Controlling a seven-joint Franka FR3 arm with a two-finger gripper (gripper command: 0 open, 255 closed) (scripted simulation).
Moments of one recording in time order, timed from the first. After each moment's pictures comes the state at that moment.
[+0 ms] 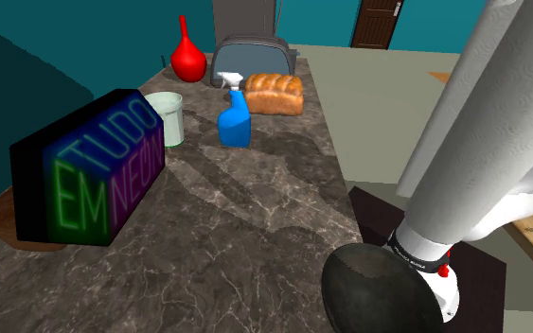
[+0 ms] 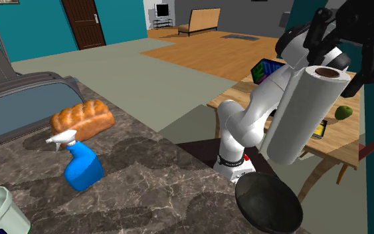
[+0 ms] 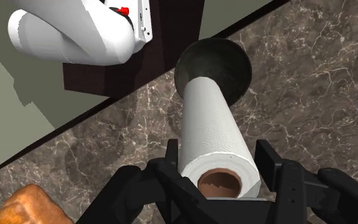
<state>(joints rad) 0.07 -0.80 0.57 -1.51 0.40 0.89 0.62</state>
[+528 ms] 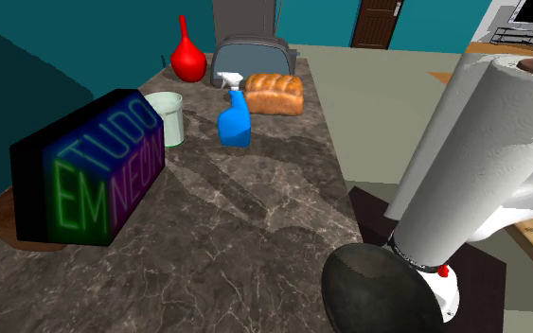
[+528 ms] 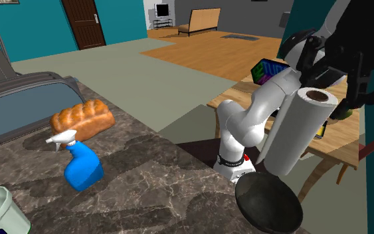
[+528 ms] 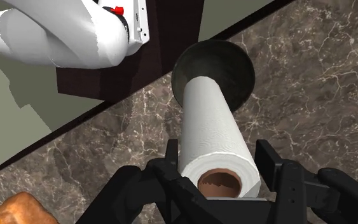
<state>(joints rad) 0.10 -0.90 0.57 -1.69 0.42 0.97 0.60</state>
